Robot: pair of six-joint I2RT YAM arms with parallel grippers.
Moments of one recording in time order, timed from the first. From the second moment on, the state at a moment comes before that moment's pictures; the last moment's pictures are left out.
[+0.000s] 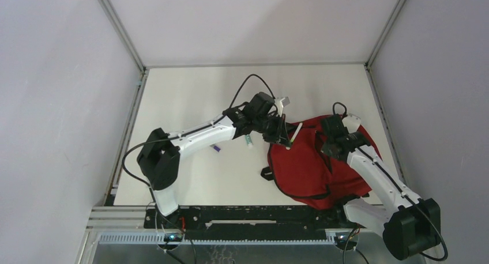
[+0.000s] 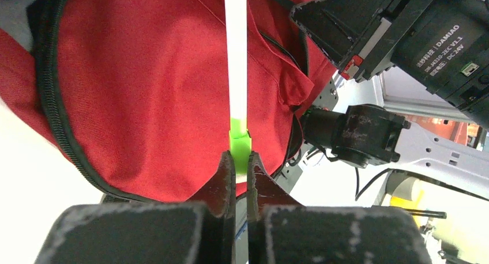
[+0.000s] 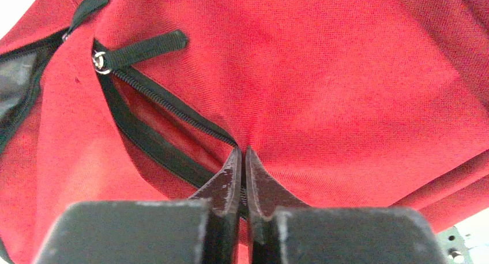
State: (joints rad) left arm -0.88 1.79 1.42 -0.35 0.45 -0.65; right arm 0.32 1.05 0.77 -0.86 0.43 0.77
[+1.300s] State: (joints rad) left arm -0.99 2.05 1.36 0.11 0.73 -1.29; right arm 0.33 0.96 0.81 -0.90 0.38 0.74
